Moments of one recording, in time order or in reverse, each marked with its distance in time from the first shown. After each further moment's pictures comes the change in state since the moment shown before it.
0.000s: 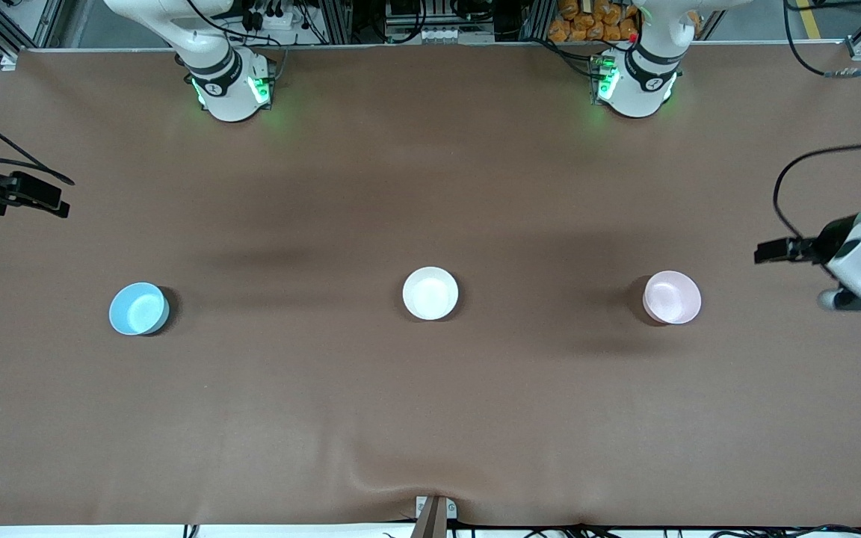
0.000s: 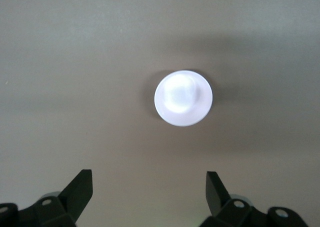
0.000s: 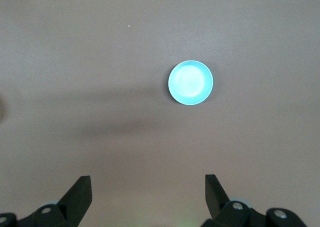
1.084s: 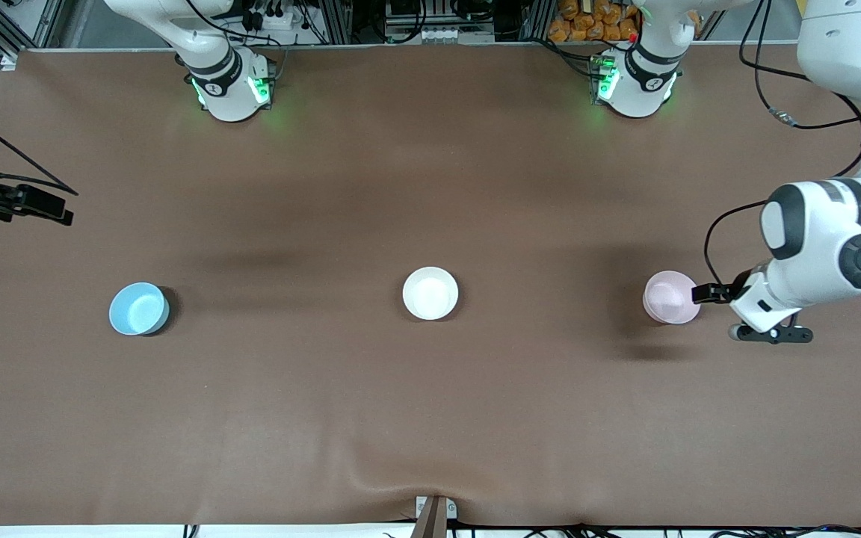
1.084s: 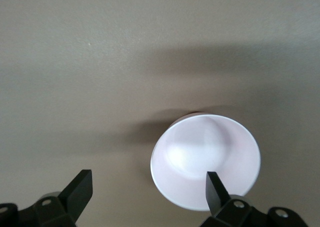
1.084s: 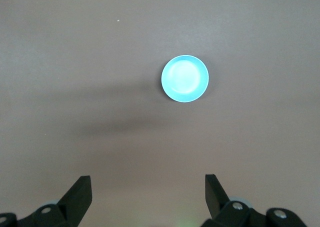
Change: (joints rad) left arm -0.006 0.113 -0.005 -0.375 0.018 0.590 0.005; right arm -0.026 0.004 -0.014 -0.046 -0.001 0.028 -0.001
